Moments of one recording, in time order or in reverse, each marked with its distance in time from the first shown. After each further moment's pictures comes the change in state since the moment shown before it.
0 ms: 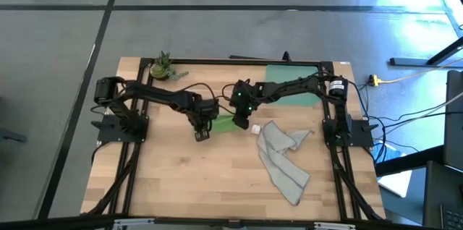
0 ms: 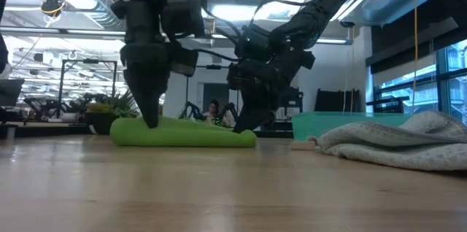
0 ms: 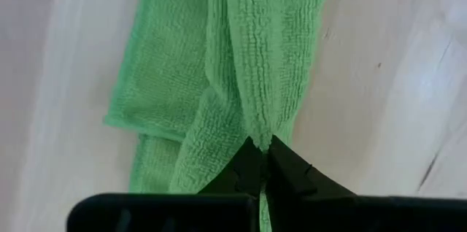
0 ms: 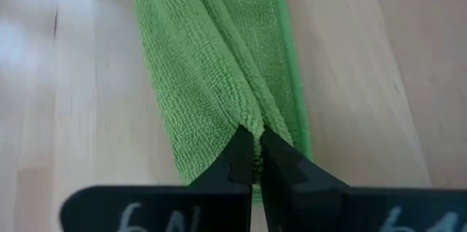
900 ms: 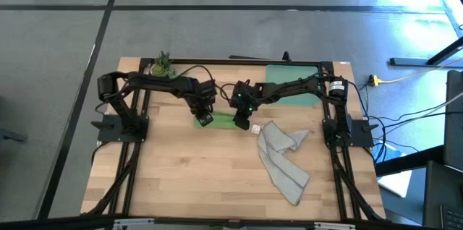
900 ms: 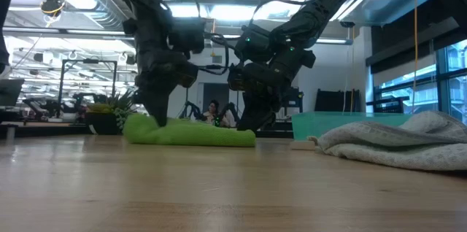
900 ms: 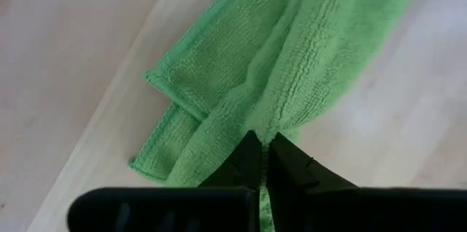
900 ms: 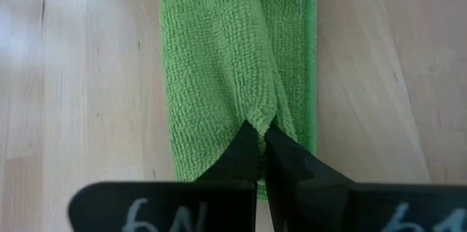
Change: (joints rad) left arm 0.235 0.026 0.001 0.015 0.152 -0.070; right arm 0.022 0.000 0.000 -0.020 0.029 -0.029
